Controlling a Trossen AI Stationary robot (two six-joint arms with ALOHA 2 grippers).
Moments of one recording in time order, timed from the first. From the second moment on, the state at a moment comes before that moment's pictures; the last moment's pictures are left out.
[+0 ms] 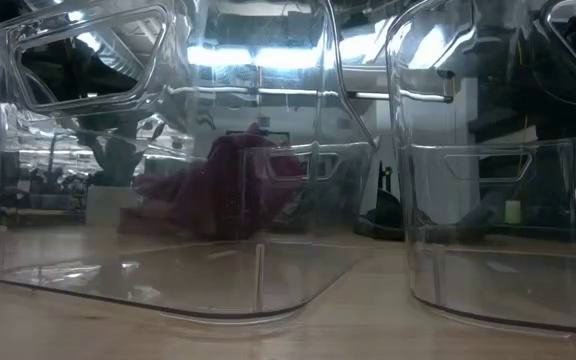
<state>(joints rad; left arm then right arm) 0.26 0.02 0.01 0.05 -0.08 -0.54 0.64 0.03 0.01 0.05 0.98 0.17</state>
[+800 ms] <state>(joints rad) 0.26 0.02 0.01 0.05 -0.09 -0.54 0.64 0.05 0.12 -0.13 0.97 0.17</state>
